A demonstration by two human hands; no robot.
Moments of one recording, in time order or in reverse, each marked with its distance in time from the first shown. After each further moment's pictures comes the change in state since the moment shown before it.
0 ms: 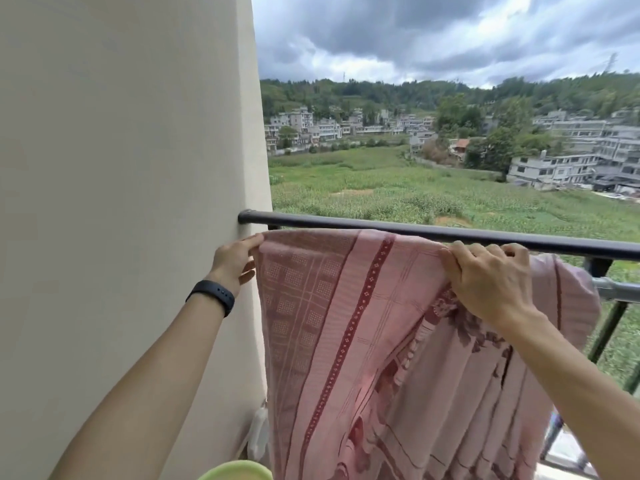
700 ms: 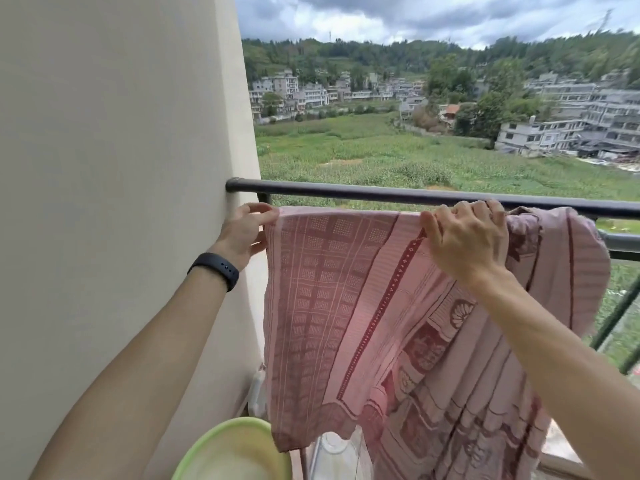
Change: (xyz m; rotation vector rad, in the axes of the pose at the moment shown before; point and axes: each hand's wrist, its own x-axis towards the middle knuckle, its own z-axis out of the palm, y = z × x) left_hand -0.010 -0.025 0.016 -0.009 -0.213 0.053; right_hand -0.011 -0.027 0.035 0.015 -0.032 0.110
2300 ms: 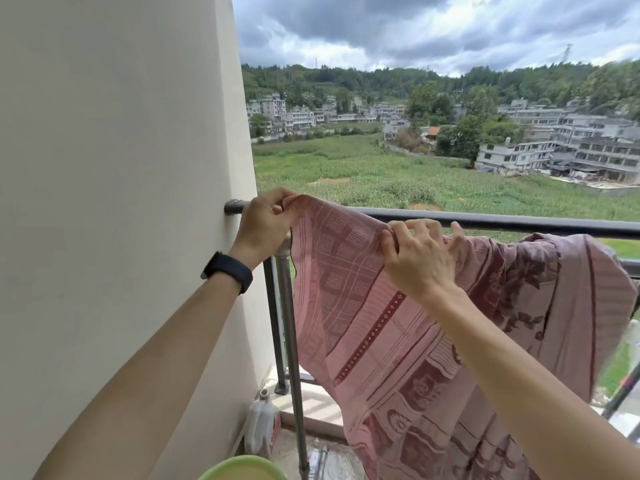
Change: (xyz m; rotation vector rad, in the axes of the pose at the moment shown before) left_hand 0.018 0.021 -0.002 0.508 -0.033 0.650; right_hand 0.002 -0.103 0.004 0.206 -0.062 0.034
